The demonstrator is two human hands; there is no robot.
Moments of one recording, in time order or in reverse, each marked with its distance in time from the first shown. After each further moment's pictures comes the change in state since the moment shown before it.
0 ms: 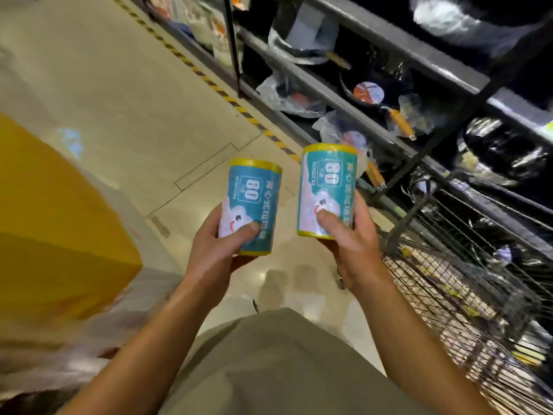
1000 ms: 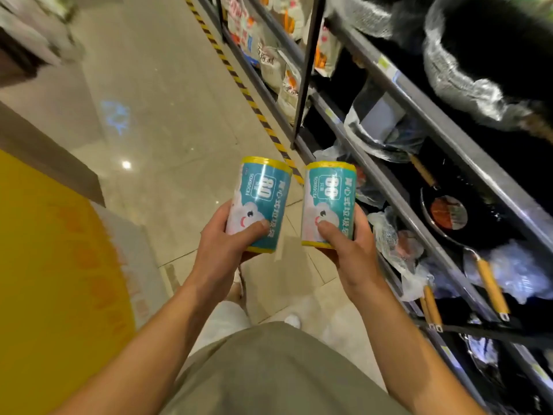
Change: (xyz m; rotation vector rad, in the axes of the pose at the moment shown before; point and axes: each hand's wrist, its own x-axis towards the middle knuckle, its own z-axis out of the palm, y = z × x) left_hand 0.381 0.217 -0.063 -0.036 0.222 0.085; right_hand 0.425 -0.082 0.210 -0.144 -0.197 0.086
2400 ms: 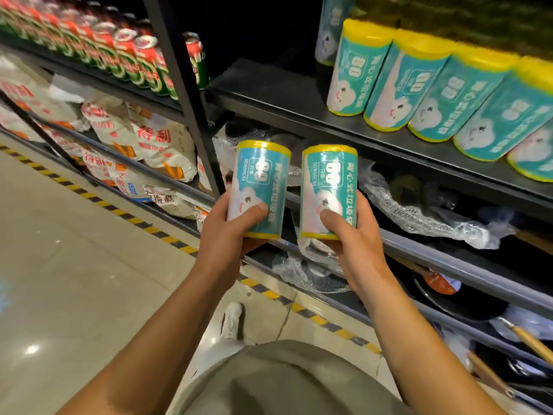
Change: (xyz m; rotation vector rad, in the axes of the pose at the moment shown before) left_hand 0.516 0.271 0.189 0.108 -0.570 0.046; right_hand 0.443 -0.231 0.030 0.168 0.554 -0.230
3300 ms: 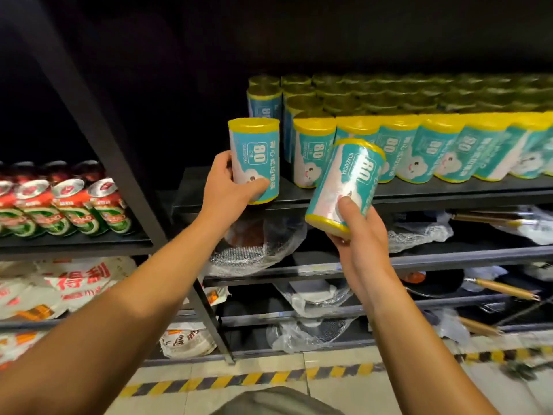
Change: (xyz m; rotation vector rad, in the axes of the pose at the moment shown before) left_hand 0.228 0.122 0.035 0.449 -0.432 0.480; right_hand 0.059 -0.064 0.091 0.338 0.548 -0.281
